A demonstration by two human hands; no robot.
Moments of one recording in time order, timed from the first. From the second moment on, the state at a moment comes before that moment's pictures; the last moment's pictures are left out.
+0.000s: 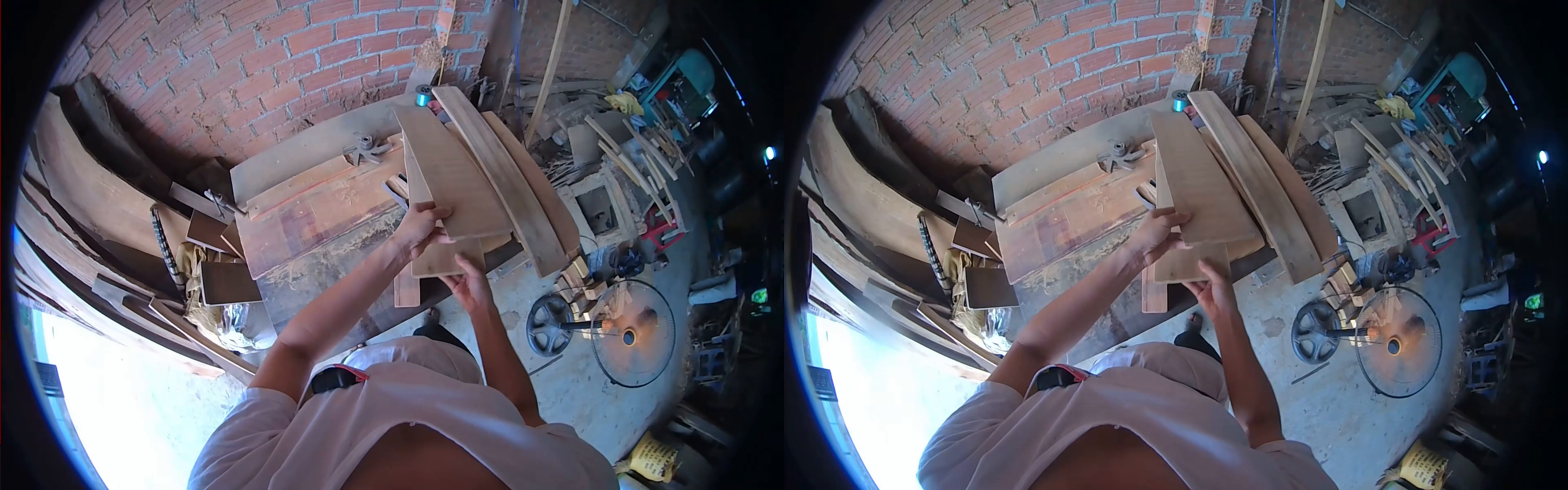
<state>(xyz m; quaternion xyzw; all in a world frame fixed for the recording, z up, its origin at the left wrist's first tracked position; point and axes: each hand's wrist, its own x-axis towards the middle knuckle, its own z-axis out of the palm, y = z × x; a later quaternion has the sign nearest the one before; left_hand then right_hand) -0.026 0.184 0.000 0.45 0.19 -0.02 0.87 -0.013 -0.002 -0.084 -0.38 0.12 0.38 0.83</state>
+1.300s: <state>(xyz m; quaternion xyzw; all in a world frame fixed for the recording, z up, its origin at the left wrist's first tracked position) -0.334 0.184 -0.115 0.40 0.39 0.21 0.81 -0.260 -0.006 -0.103 -0.39 0.10 0.58 0.70</state>
